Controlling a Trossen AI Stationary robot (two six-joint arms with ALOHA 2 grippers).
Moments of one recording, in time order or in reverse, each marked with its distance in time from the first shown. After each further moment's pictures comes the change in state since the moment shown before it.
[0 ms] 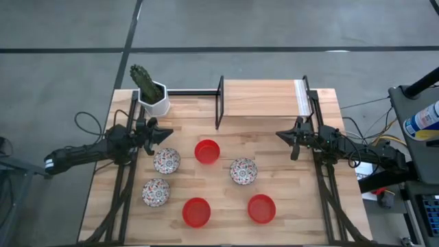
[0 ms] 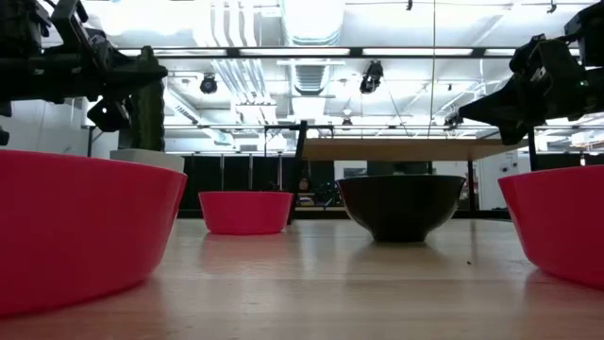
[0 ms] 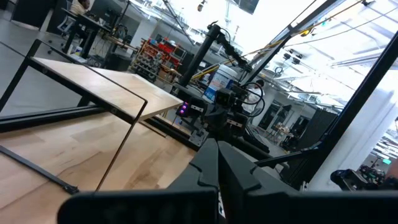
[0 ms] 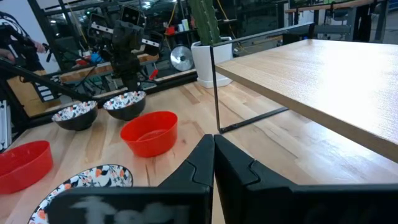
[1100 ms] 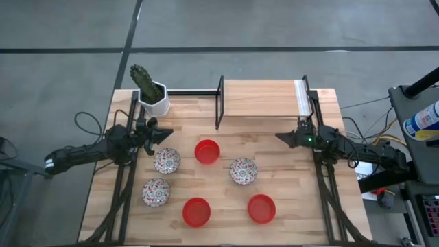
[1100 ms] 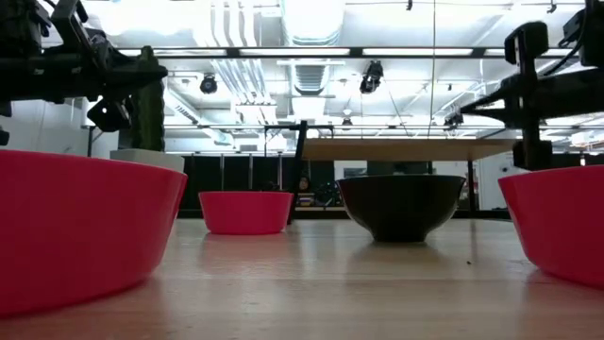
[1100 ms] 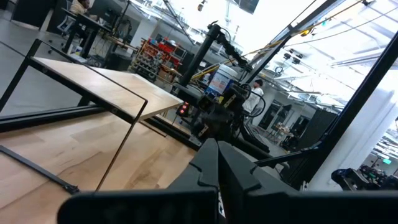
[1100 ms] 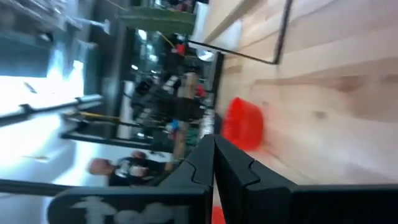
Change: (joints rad) left arm 0.000 0.000 0.000 -0.001 0.000 0.000; right arm 0.000 0.016 0.000 0.030 -0.039 1.193
